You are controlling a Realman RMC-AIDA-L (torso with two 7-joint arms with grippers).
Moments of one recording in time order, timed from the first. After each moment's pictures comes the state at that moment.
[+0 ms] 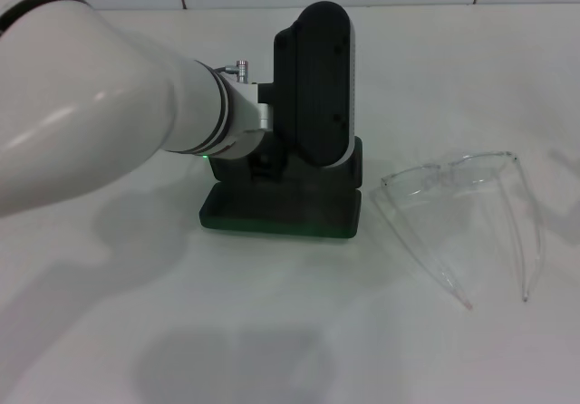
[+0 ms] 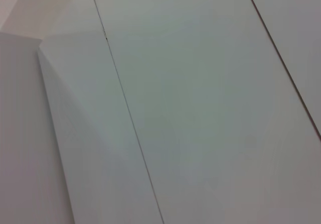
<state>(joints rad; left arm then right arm) -0.59 -2.08 1.96 1.46 2.84 1.12 -2.25 0.25 1.97 -0.42 -0.42 -1.43 -1.91 1.17</state>
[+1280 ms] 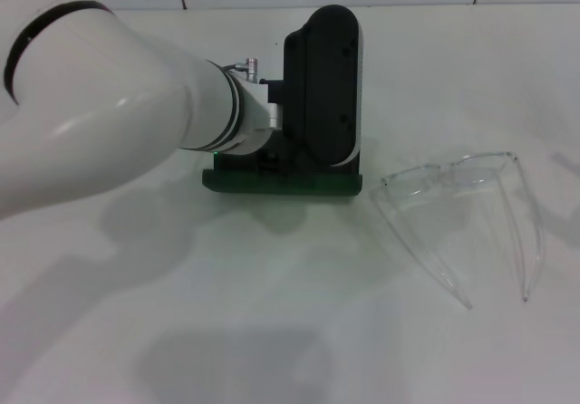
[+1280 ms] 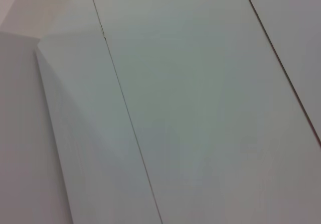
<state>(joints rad) -0.63 -2.08 1.97 1.38 2.84 1.04 -2.25 0.24 1.97 -0.42 -0.41 -1.43 -1.91 1.16</state>
